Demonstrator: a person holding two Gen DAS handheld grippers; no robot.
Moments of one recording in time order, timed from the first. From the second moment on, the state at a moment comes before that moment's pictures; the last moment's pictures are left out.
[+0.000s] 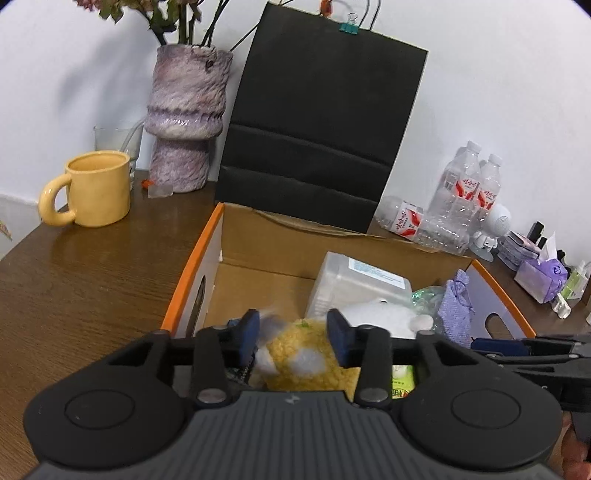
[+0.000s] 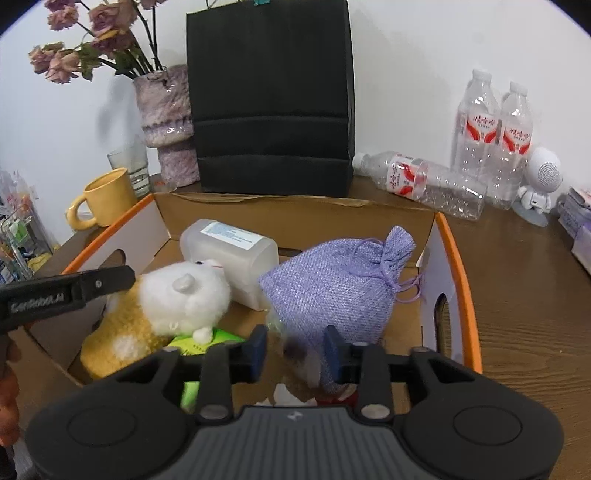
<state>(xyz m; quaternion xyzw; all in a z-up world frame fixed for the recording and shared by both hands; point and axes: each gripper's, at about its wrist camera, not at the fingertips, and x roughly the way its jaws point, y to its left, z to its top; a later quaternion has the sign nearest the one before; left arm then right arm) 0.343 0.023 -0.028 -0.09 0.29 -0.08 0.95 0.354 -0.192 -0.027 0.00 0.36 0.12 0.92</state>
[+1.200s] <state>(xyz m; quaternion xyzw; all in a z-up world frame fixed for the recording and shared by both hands) 0.226 0.017 0.018 -0.07 0.21 -0.11 0.97 0.255 -0.204 0.029 -0.04 0.28 0.12 0.95</state>
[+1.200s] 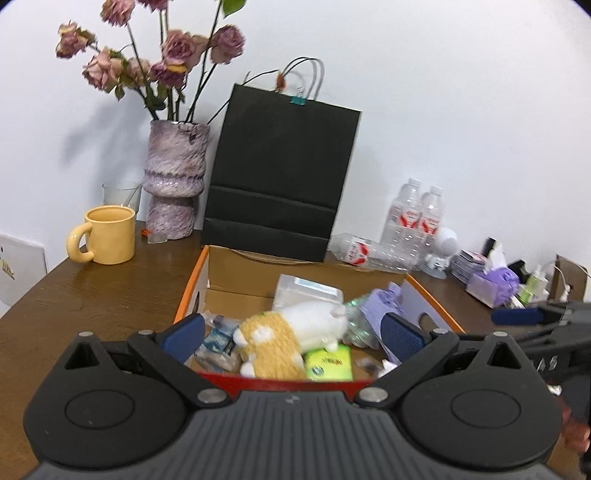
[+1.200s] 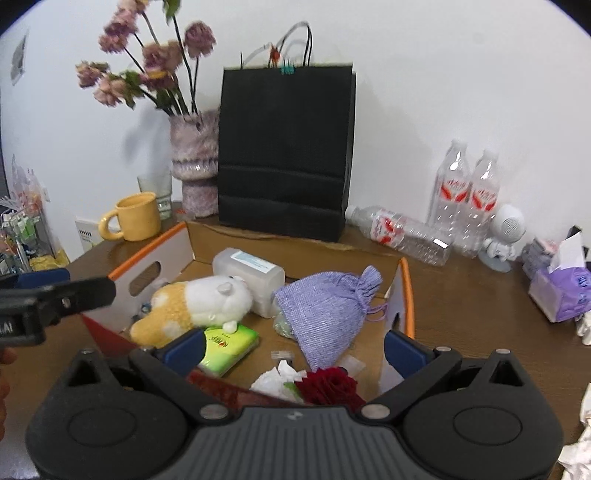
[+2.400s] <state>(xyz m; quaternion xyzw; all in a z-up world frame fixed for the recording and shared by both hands) 0.146 -0.008 -0.035 -0.01 0.31 -0.12 0.94 0.156 -0.222 -0.038 -0.04 0.34 0.11 0.93</state>
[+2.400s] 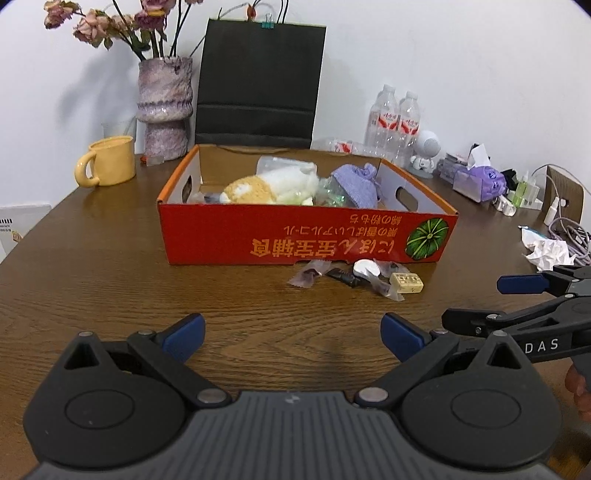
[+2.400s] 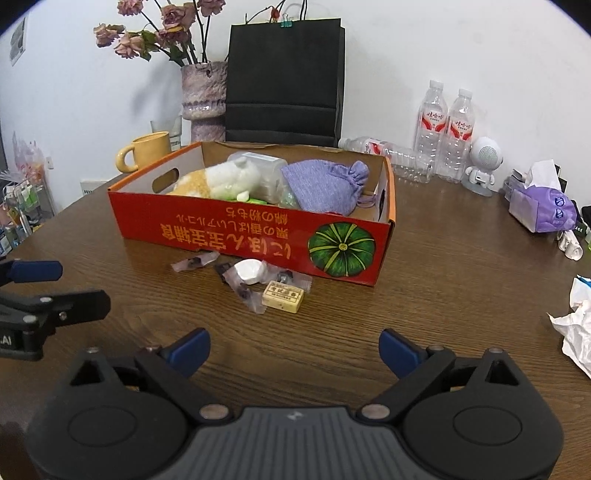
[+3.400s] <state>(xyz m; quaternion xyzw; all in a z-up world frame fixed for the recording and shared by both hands) 0.239 -0.049 -0.070 0.06 0.33 -0.15 0.93 0.235 -0.214 -0.056 0.01 0.38 0.11 0.92</state>
